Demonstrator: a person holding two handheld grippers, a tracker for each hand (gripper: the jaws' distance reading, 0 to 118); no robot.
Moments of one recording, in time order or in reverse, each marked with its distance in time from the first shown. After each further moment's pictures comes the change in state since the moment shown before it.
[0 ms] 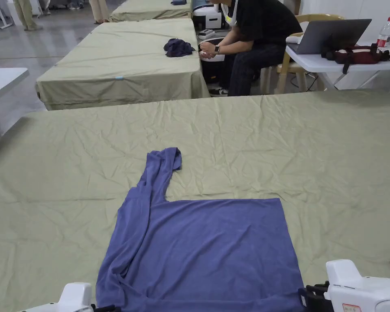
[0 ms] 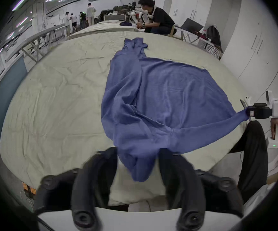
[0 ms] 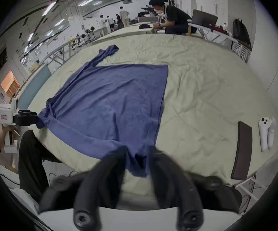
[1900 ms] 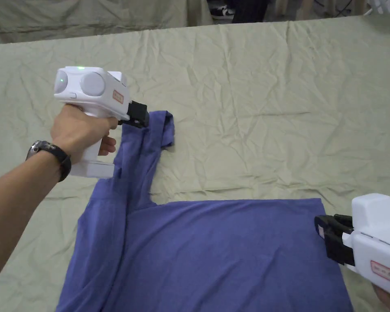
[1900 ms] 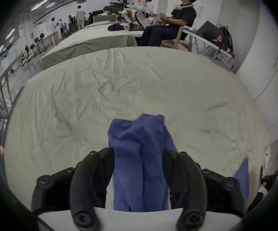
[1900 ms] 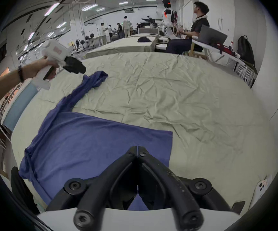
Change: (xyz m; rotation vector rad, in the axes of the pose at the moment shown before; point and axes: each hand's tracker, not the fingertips) left arm 0.016 0.474 -0.297 -0.030 -0.006 -0.077; right arm 0.013 0.201 -0.114 0.113 -0.060 0.048
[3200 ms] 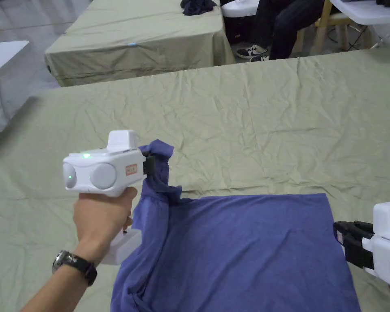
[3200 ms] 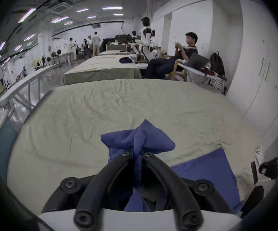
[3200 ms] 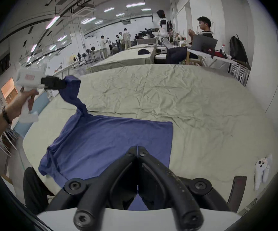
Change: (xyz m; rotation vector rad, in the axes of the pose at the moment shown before) left arm 0.034 -0.205 0.234 0.351 0.054 0.079; right arm -0.036 -0.058 0.130 0.137 0.045 -0.057
